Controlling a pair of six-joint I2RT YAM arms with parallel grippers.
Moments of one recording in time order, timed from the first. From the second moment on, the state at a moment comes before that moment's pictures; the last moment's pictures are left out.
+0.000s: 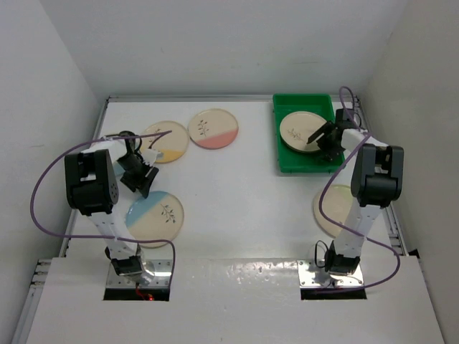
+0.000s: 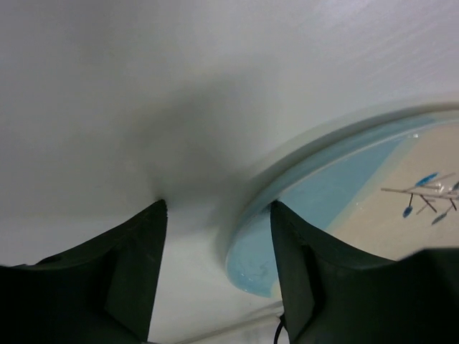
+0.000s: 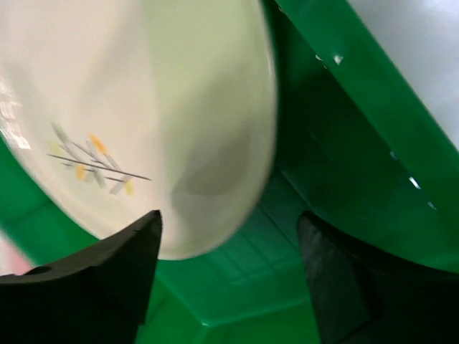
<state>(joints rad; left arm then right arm) 0.17 1.86 1.20 -0.88 0.13 0.63 -0.16 1.99 1.28 -0.29 -0.11 0.75</state>
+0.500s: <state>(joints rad) 0.18 1.88 1.18 -0.97 0.17 0.65 -0.04 1.71 1.27 -0.35 0.01 0.48</state>
